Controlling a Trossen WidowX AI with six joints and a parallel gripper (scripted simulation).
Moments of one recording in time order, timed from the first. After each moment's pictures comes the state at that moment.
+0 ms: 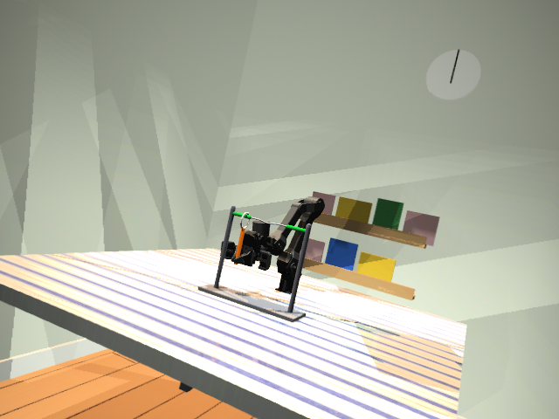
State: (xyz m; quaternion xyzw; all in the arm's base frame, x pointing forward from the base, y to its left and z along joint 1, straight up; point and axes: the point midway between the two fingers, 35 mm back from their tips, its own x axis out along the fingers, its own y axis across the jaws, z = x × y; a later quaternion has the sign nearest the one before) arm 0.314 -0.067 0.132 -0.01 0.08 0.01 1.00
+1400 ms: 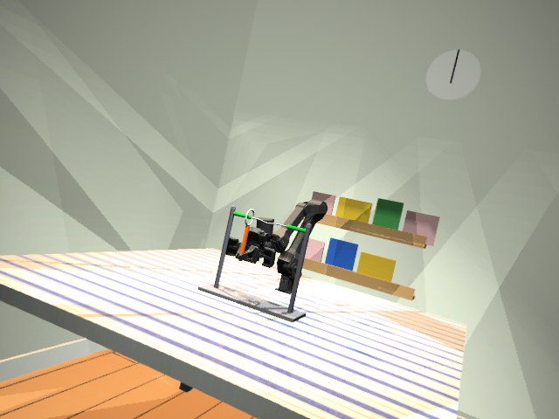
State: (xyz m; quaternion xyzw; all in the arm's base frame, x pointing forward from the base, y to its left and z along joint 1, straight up) arm 0.314 -0.054 0.147 -0.01 0.08 0.02 1.00
